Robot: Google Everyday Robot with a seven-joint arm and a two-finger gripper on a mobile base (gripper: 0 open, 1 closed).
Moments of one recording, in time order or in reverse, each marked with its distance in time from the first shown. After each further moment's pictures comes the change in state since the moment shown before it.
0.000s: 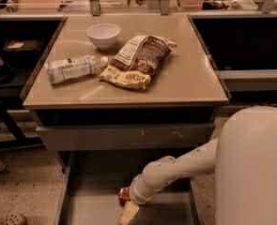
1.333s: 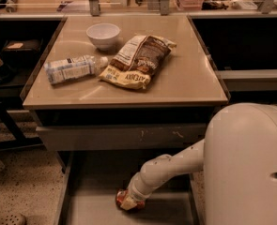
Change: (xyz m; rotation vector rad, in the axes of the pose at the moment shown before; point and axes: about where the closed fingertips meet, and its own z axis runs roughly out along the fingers) arm -0.002 -0.014 0.013 0.010 0.013 -0.013
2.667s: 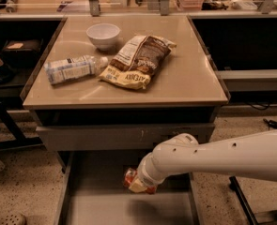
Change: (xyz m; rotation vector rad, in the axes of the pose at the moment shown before) arm -0.032 0.004 -0.158 0.178 0.001 0.044
